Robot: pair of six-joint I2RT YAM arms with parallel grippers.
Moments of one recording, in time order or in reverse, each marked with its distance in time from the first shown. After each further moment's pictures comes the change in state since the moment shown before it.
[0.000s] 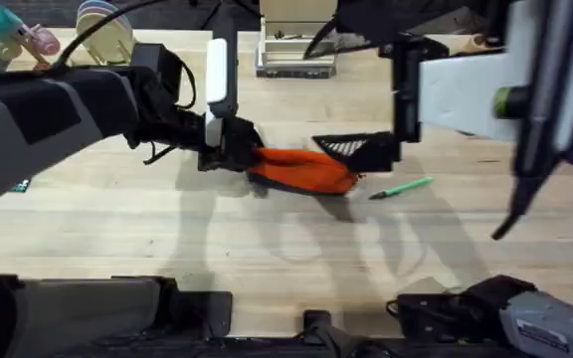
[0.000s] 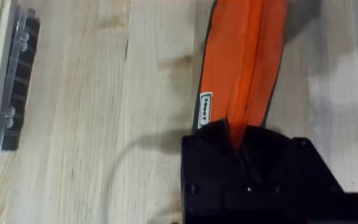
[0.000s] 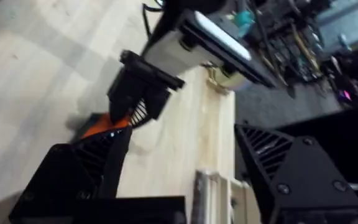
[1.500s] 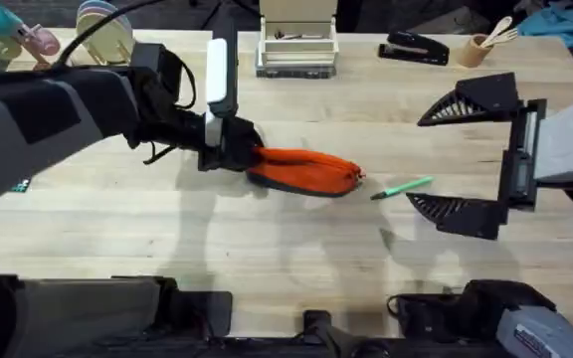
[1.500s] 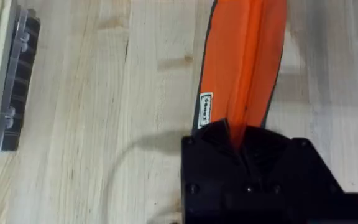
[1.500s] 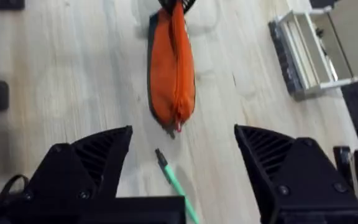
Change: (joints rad) left arm 0.000 0.000 0.000 0.000 0.000 0.000; right arm -0.424 -0.300 0.000 -0.798 0.154 -0.007
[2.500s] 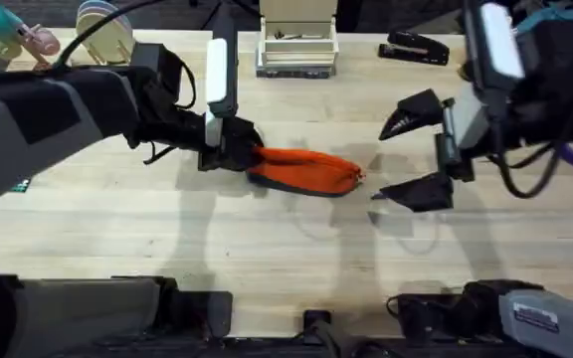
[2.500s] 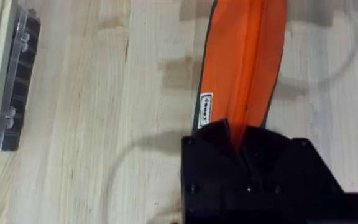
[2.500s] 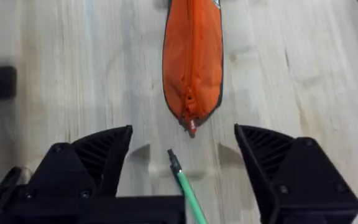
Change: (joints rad) left arm 0.000 0.000 0.000 0.001 0.000 0.000; right arm 0.094 0.409 0.000 0.112 0.059 0.000
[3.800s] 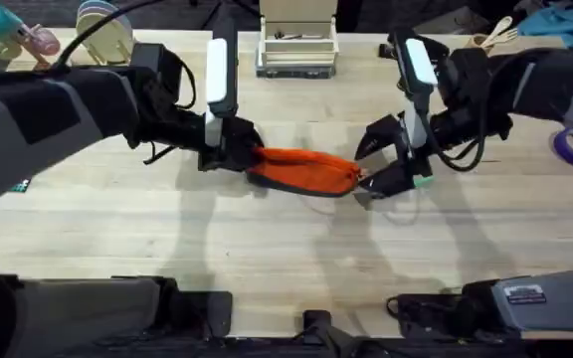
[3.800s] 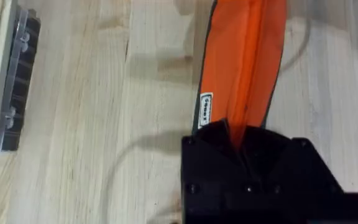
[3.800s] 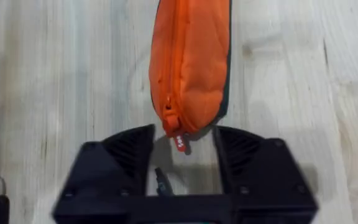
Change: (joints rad) left arm 0.000 0.000 0.000 0.000 0.000 0.000; right arm 0.068 0.316 0.000 0.167 -0.008 0.000
